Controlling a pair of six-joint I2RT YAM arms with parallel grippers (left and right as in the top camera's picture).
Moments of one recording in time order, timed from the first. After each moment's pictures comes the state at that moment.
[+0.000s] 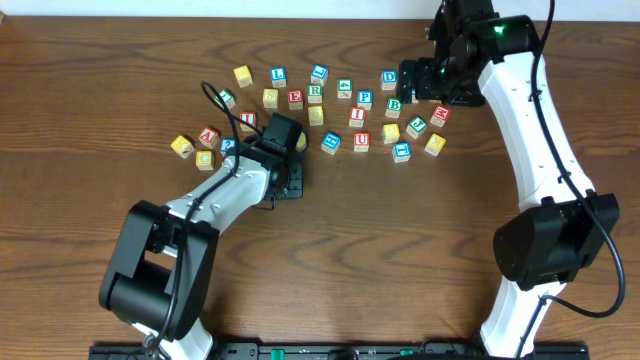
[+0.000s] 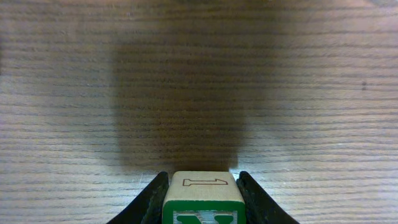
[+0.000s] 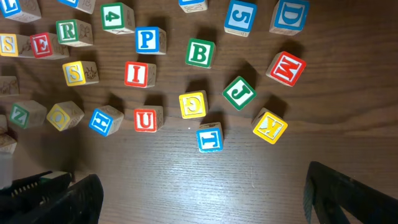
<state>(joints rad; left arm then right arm) -0.40 1.82 1.05 -0.55 0.00 -0.40 0.19 2.03 2.05 -1.27 -0.11 0.23</state>
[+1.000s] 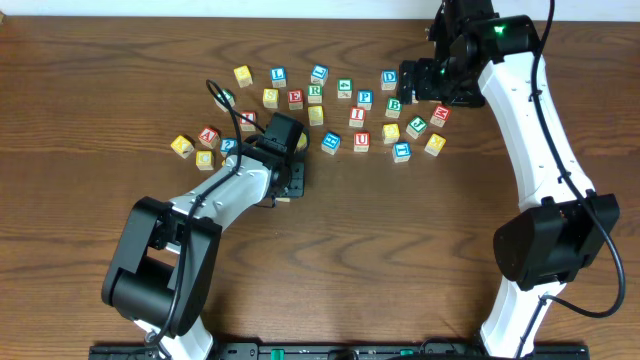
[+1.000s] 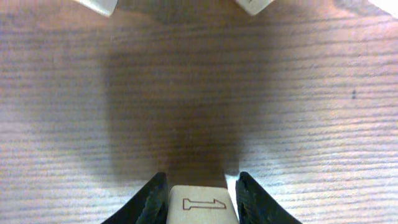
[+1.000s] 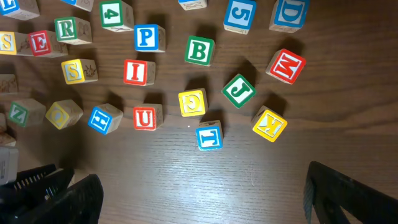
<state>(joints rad) -0.40 1.83 1.06 -0.51 0.00 -0.35 0.19 2.03 2.05 -1.27 -0.11 0.23</state>
